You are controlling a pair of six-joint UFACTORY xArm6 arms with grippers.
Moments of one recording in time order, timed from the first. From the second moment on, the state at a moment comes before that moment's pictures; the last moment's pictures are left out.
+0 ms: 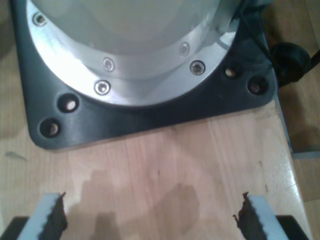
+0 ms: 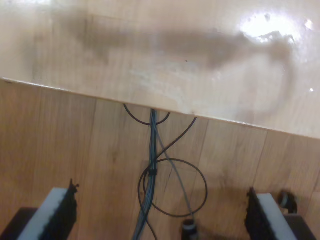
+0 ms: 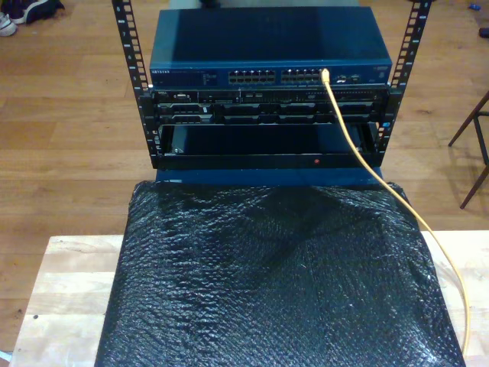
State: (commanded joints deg) left arm 81.0 -27.3 -7.1 1.2 61.6 -177.8; right arm -65.5 -36.7 -17.1 -5.5 62.3 -162.6
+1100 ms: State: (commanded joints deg) left arm 81.0 -27.4 -7.0 1.2 61.6 -177.8; right arm -79.7 -39.6 -7.3 -12.4 61.7 -172.6
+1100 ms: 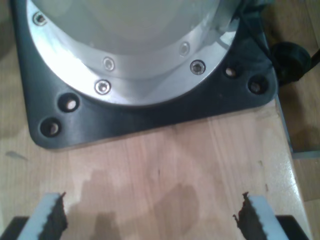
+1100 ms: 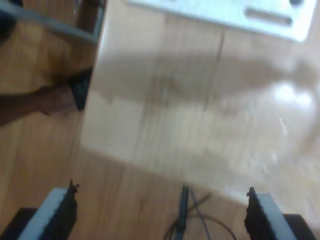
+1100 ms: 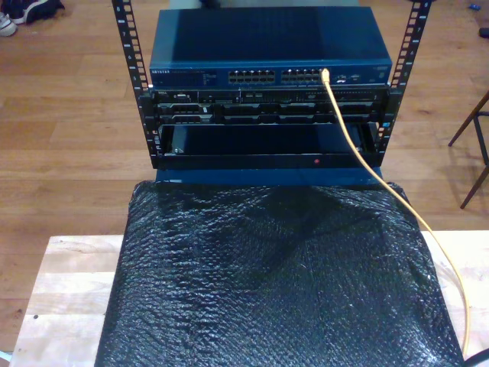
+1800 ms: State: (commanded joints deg) left arm 81.0 -27.3 -7.0 1.2 61.6 -177.8; right arm -80.1 -34.3 -4.7 -9.2 57.7 -173.6
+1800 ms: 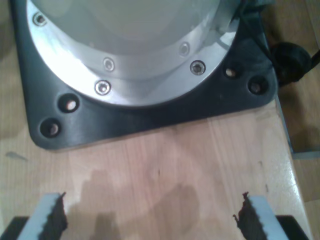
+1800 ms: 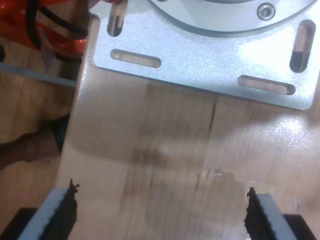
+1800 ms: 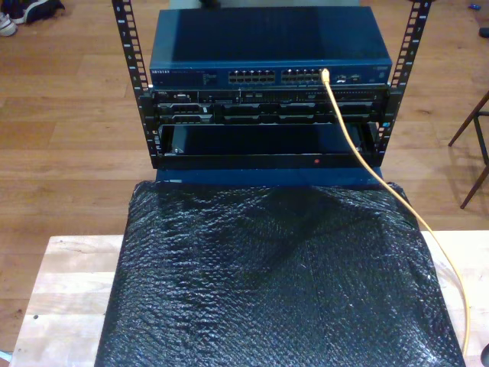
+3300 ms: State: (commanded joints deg) left arm 81.0 -27.4 -7.0 1.2 61.6 -177.8; right arm -80.5 -37.8 -0.2 -6.5 48.6 -173.5
